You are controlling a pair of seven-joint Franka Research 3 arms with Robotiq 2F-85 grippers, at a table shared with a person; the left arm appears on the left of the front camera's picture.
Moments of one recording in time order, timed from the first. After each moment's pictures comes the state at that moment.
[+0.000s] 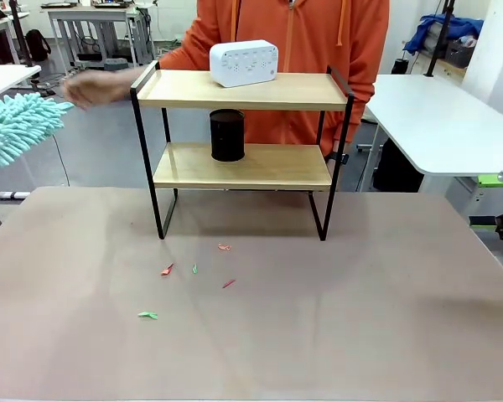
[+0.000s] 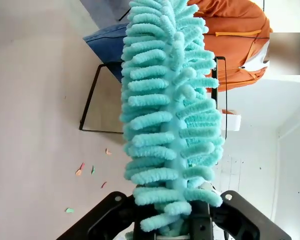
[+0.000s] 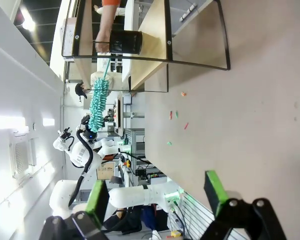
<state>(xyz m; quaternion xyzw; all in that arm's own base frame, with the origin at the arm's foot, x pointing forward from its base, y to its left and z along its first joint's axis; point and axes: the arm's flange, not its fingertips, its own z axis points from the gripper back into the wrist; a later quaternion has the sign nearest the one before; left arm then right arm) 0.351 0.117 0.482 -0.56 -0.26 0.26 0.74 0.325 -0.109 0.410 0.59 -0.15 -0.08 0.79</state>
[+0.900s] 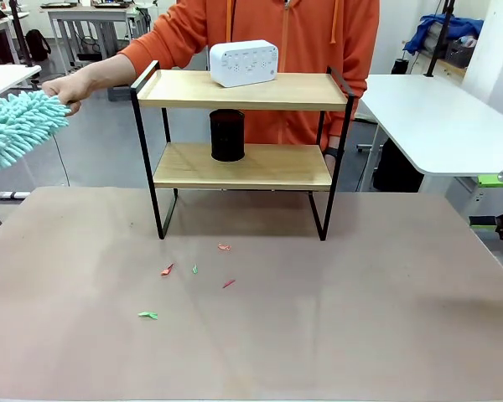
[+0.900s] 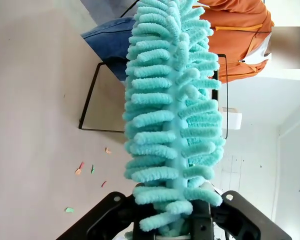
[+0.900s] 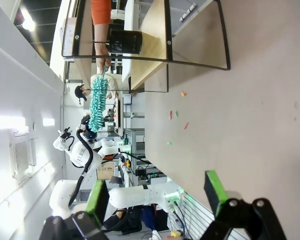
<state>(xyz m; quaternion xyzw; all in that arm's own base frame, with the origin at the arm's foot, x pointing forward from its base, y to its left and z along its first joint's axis) 0.352 0.114 0.481 -0.56 -0.26 0.26 0.74 0.325 -0.109 0.410 0.59 -0.15 -0.08 0.79</state>
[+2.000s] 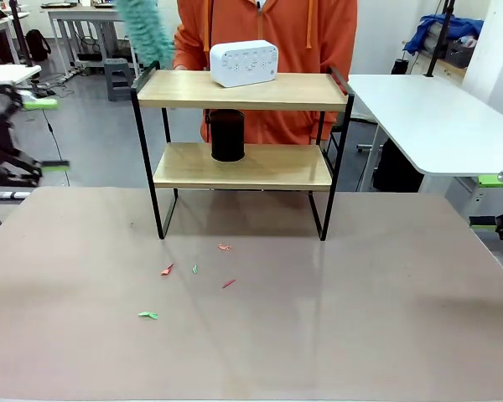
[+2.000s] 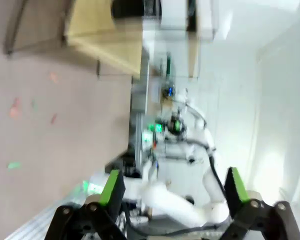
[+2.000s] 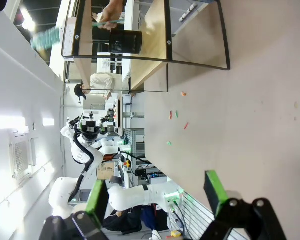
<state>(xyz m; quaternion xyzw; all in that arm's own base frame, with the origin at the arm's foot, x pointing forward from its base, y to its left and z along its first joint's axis) 0.358 -0.001 0.472 -0.66 -0.08 0.10 0.74 0.325 -0.109 0.410 0.59 -0.15 -0.08 0.79</state>
